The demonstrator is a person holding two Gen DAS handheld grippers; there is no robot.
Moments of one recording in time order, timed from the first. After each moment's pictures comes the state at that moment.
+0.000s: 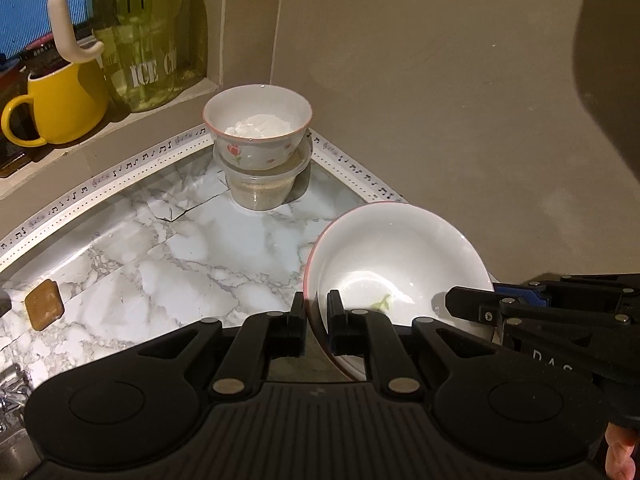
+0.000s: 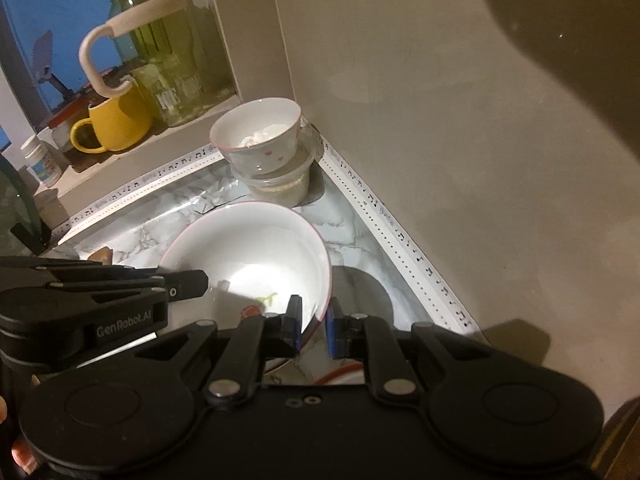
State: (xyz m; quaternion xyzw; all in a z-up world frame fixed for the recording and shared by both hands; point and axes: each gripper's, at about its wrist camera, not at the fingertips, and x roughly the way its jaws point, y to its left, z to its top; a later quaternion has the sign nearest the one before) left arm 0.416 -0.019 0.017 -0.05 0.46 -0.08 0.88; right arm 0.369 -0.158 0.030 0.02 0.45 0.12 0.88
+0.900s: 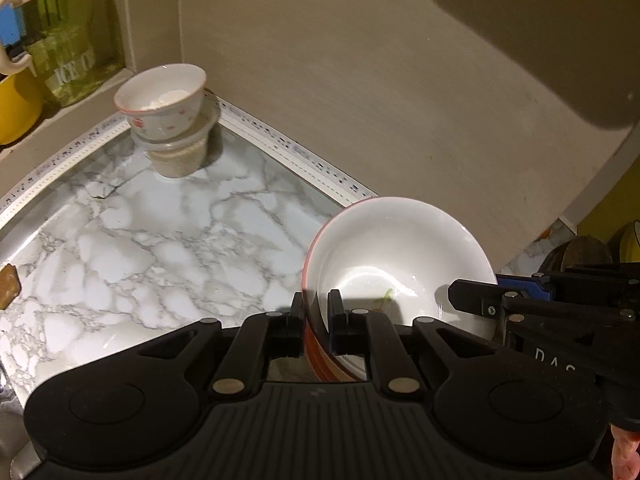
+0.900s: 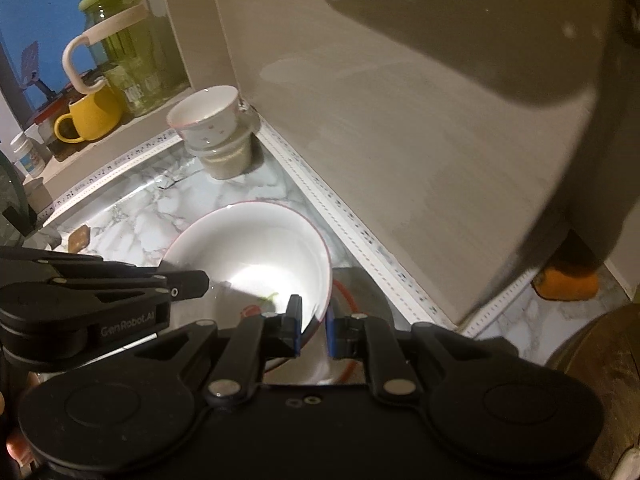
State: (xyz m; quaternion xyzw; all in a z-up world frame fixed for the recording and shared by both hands) left arm 0.372 -0.093 0.022 -0.01 0.49 -0.13 0.86; right arm 0.299 -0.222 0.033 0.04 0.46 0.07 0.89
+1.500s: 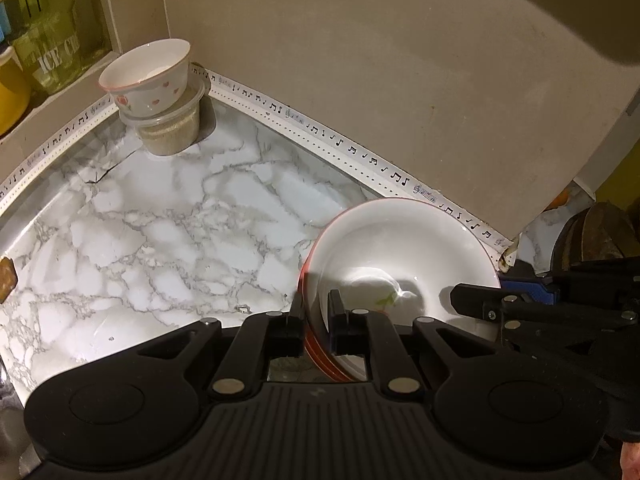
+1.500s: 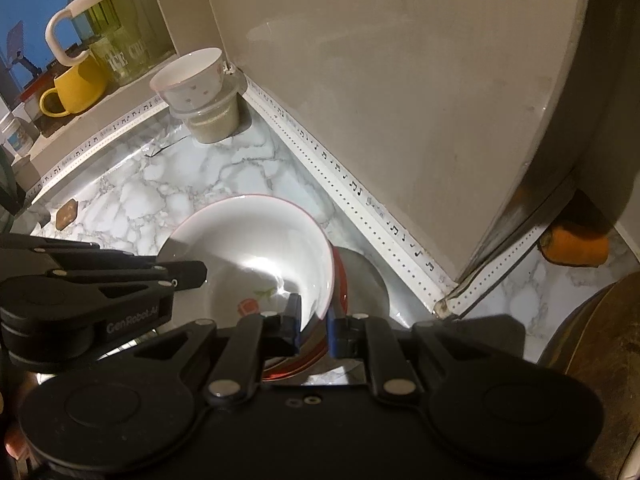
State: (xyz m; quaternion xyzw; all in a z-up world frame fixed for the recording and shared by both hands) left arm 0.370 -0.109 -0.001 0.02 0.51 -0.12 0.85; right arm 0.294 -0.230 0.006 0.04 0.49 0.07 0.87
